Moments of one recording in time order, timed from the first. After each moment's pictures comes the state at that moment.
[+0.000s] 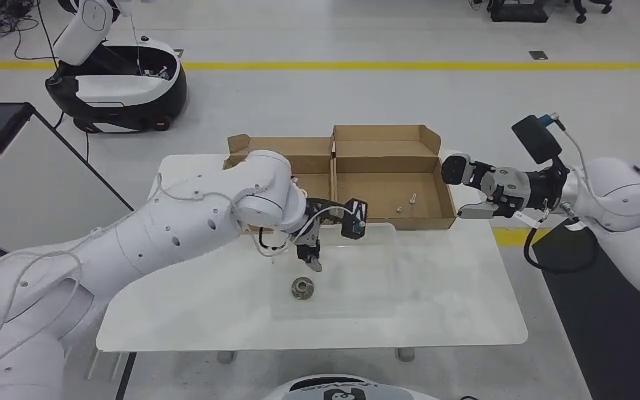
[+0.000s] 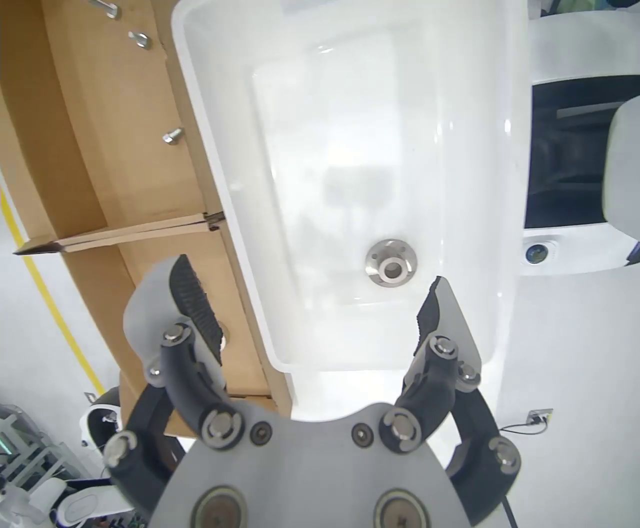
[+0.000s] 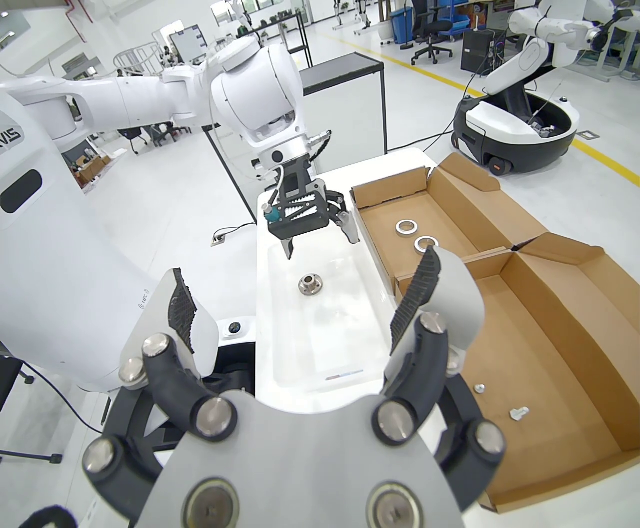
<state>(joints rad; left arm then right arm) 0.36 -1.02 -0.20 -1.69 0.44 -0.65 -1.17 -1.05 -0.47 1.09 -1.62 0.34 -1.01 0.81</state>
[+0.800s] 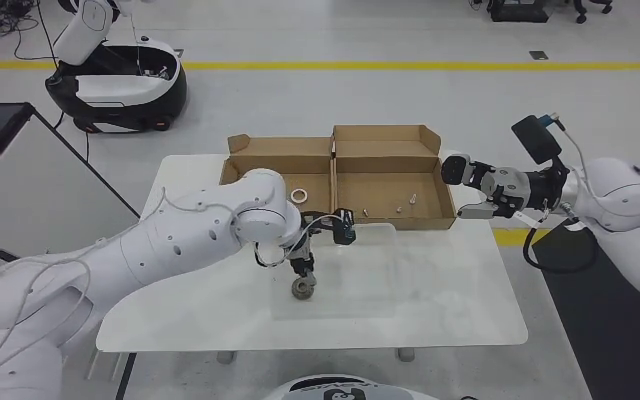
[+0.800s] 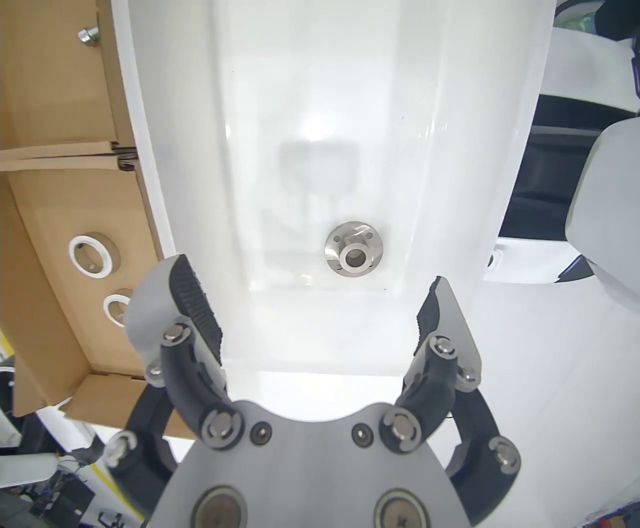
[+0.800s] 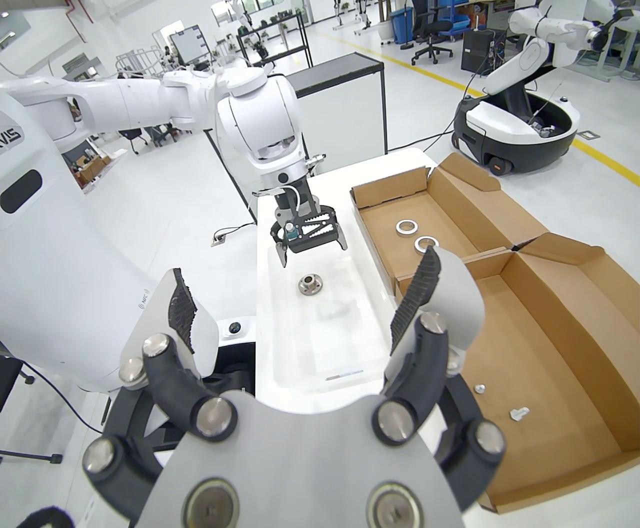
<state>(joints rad) 0.43 -1.01 -0.18 -1.67 0.40 -0.45 -1.23 -1.05 -0.47 1.09 -1.62 0.34 -1.01 0.81</state>
